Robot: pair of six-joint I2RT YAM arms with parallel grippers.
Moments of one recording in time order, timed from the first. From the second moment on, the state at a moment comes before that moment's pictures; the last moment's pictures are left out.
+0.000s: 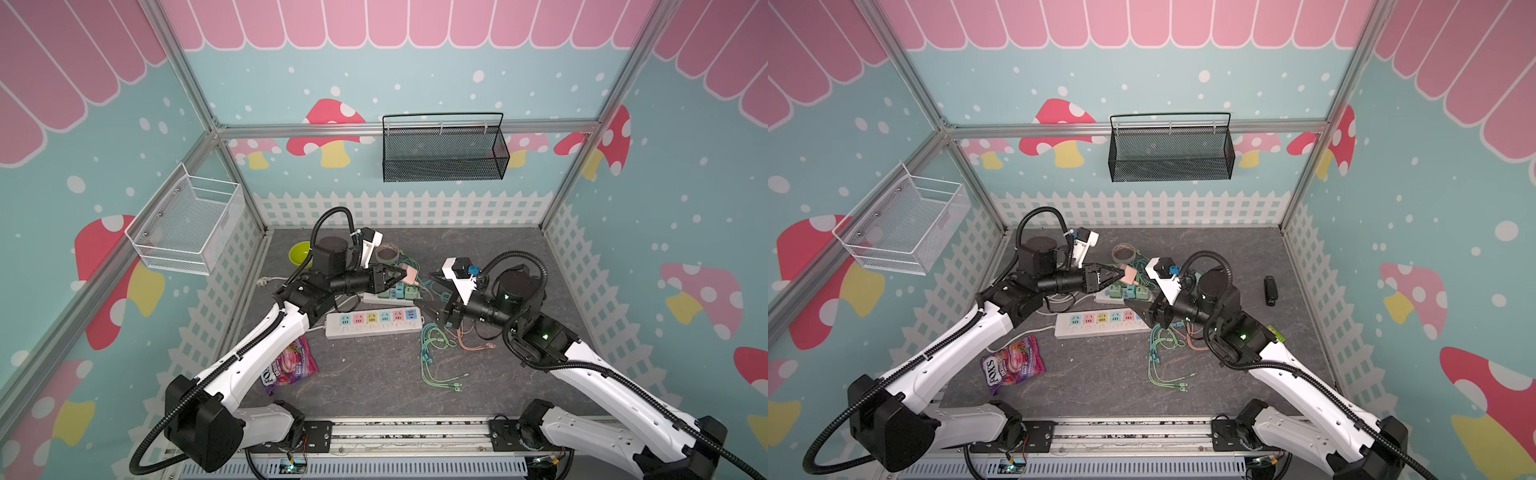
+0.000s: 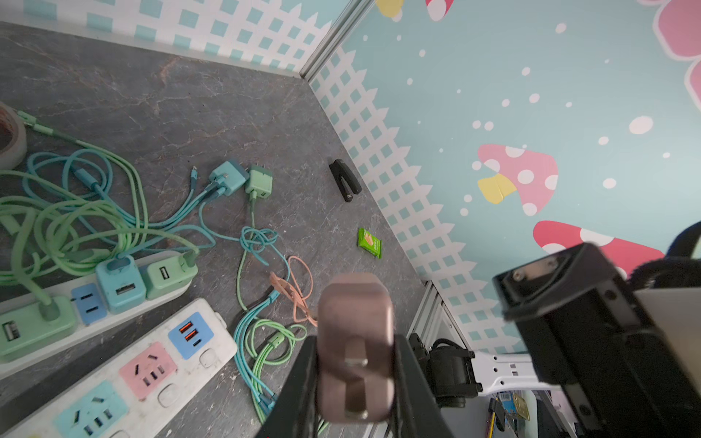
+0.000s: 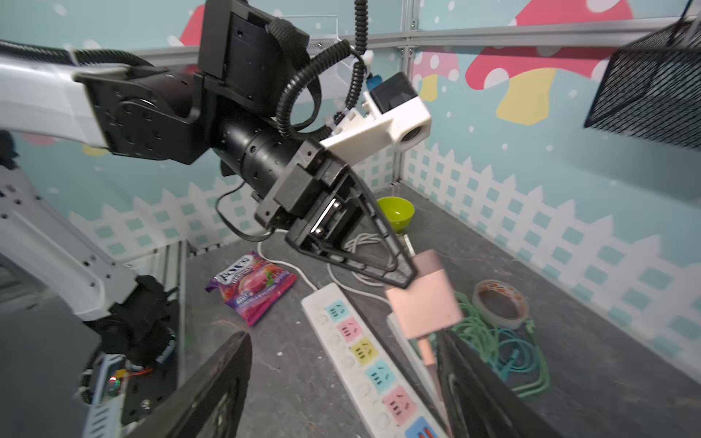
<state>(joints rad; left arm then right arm) -0.47 1.28 1.11 -0.19 0.64 -0.58 0.72 0.96 0.87 -0.01 -0.41 0.05</state>
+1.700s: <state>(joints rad) -0.47 1.06 0.77 0.54 0.74 -0.80 0.65 1.27 0.74 0.91 -0.59 0.78</state>
